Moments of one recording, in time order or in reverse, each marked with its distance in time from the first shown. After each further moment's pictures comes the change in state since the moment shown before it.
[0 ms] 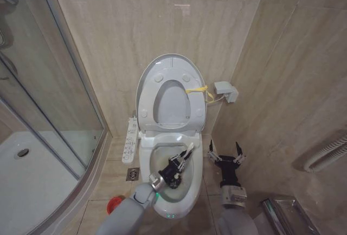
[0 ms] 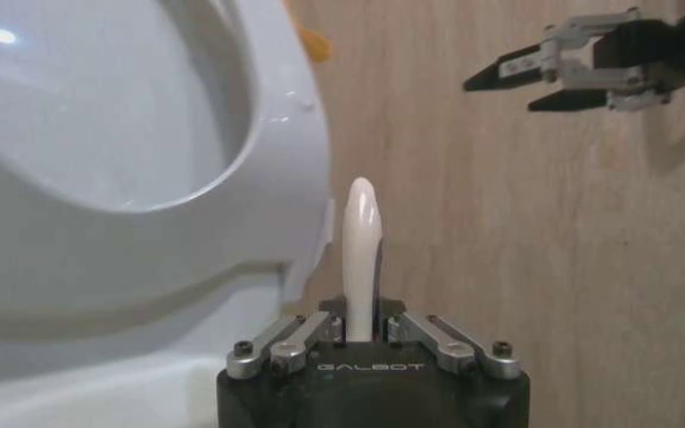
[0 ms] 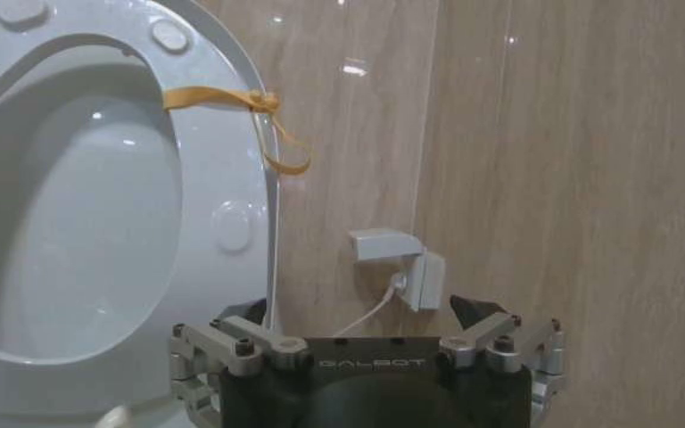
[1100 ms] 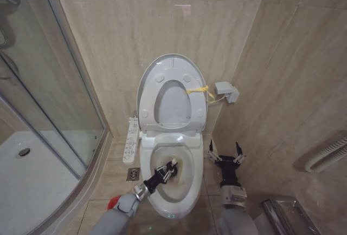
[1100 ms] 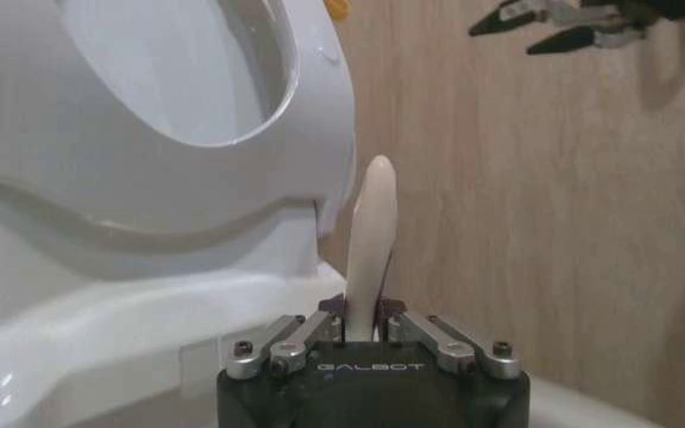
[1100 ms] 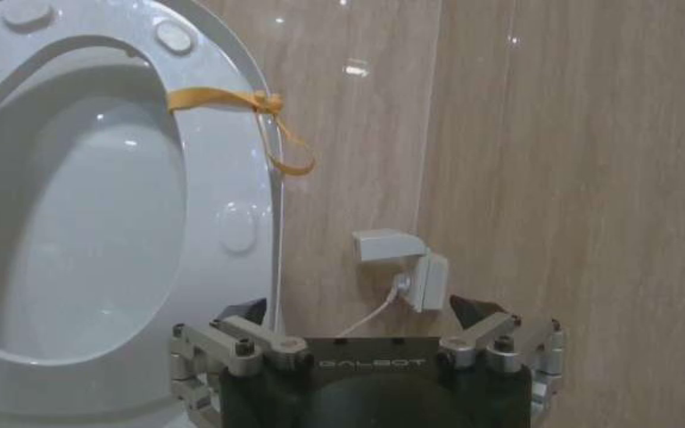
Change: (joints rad) left arm 0.049 0.027 -0.100 0.076 0.040 -0.034 0.094; right arm 0.000 0.000 0.000 0.000 0.000 0.000 0.000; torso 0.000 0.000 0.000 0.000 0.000
